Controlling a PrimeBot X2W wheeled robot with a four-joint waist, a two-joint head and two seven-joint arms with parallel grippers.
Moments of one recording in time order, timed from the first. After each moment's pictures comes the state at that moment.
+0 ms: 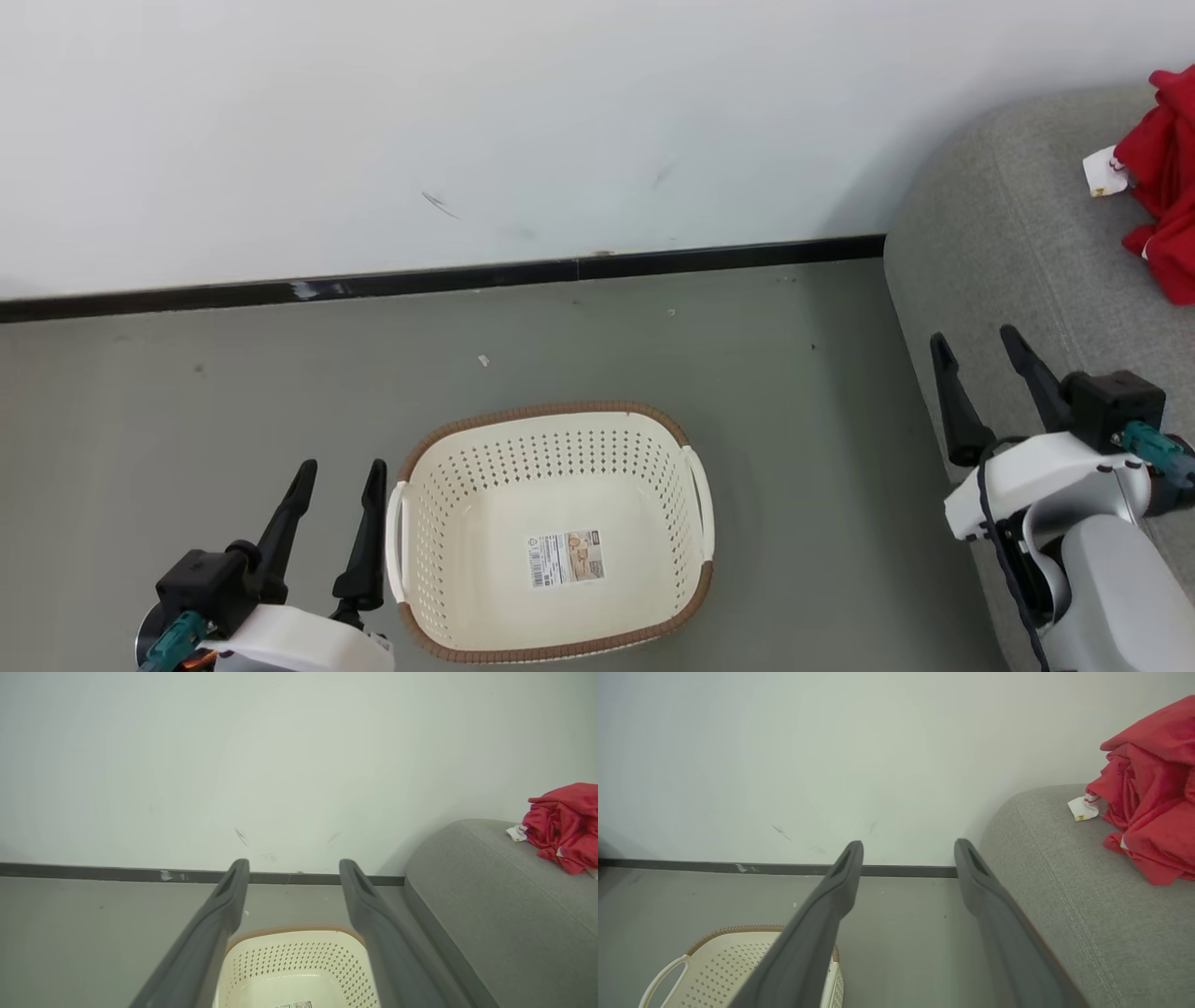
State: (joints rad) left arm -0.09 0.11 -0.20 0.15 -0.48 0.00 -0.25; right arm -0.35 -0.07 -0.07 0.43 0.02 0.13 -0.26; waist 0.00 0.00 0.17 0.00
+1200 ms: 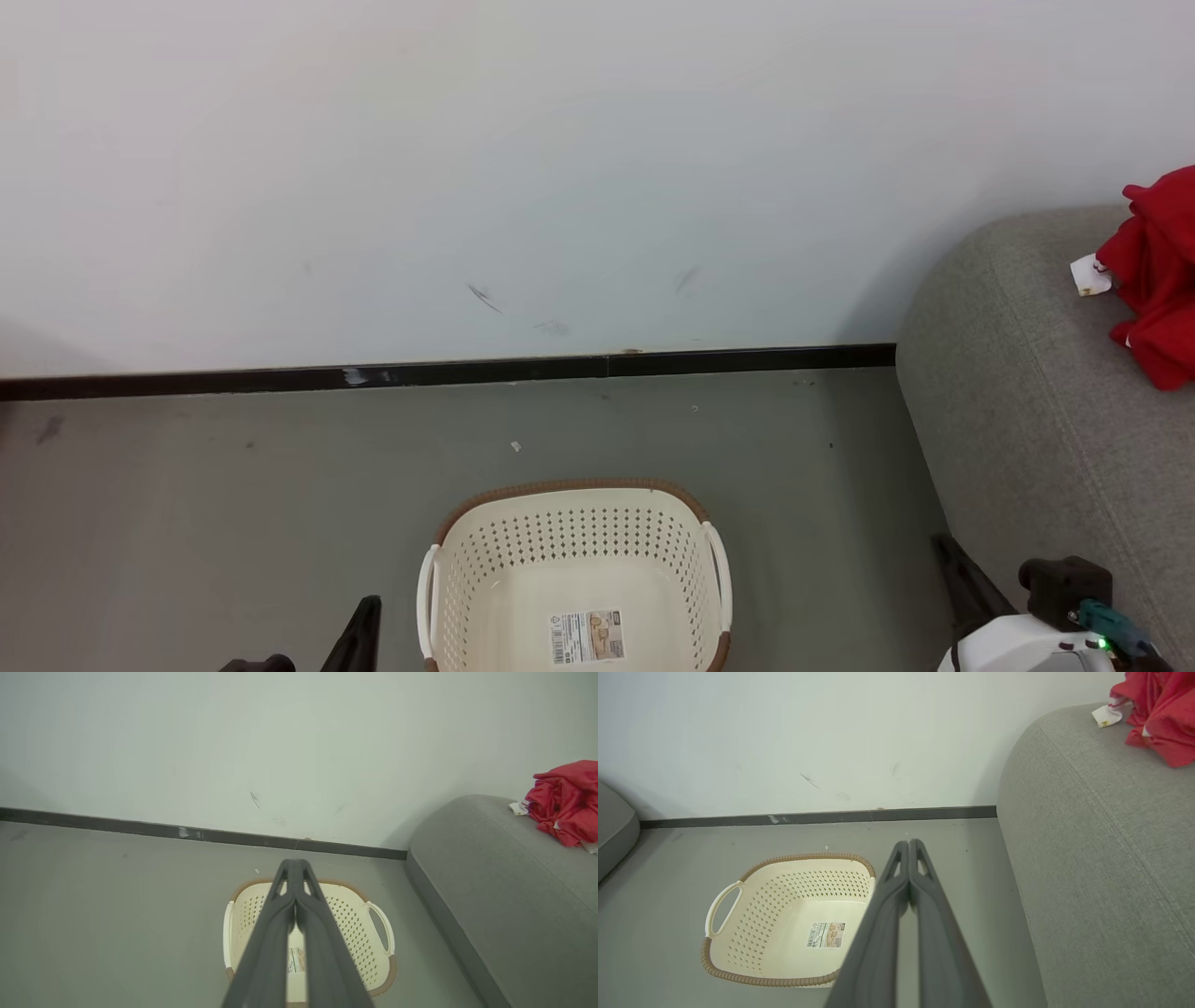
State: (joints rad) left arm 0.07 0.06 -0.19 0.27 -0.45 -0.05 -0.24; right arm -0.04 -0.01 -0.07 0.43 0.02 0.13 -0.25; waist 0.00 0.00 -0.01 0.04
